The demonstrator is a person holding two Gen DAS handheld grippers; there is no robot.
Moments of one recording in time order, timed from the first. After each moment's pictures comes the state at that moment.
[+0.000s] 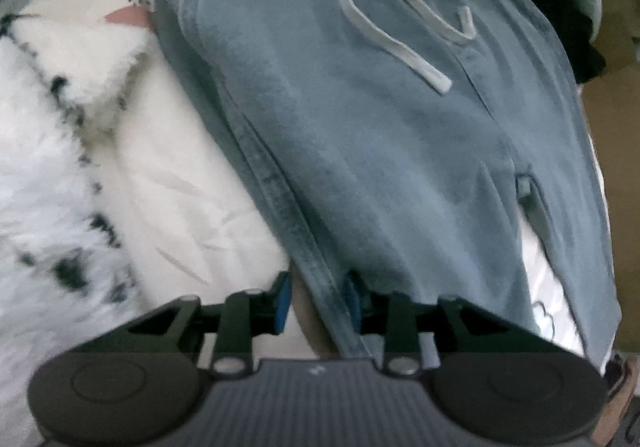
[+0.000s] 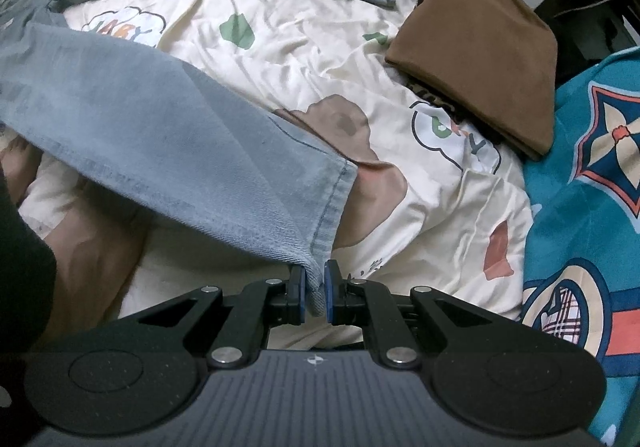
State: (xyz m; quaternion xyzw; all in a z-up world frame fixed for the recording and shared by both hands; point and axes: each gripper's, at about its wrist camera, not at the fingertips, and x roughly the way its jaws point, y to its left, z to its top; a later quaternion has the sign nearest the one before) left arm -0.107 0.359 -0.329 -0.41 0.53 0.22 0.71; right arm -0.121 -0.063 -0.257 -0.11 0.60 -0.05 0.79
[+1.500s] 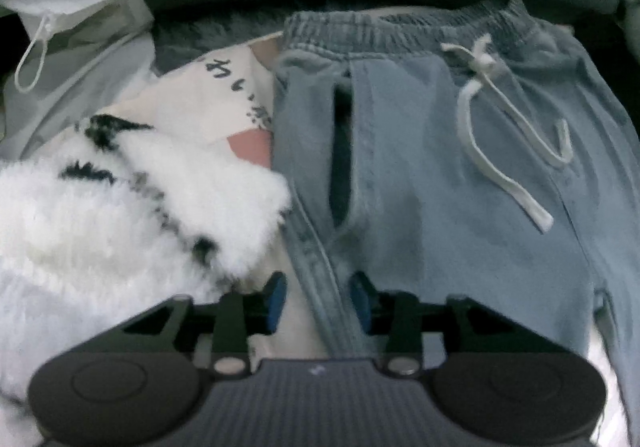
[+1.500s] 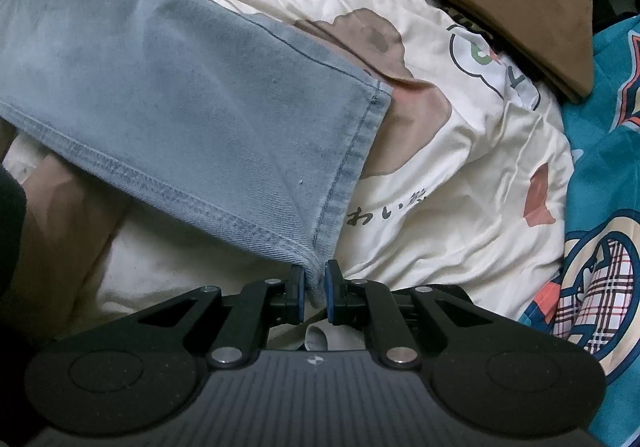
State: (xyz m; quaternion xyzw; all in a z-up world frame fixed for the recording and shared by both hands) left arm -0.116 0.427 -0.313 -0.35 0.51 0.35 0.70; right arm -0.134 -0.059 -0.317 -0.07 0.67 -0.06 0.74
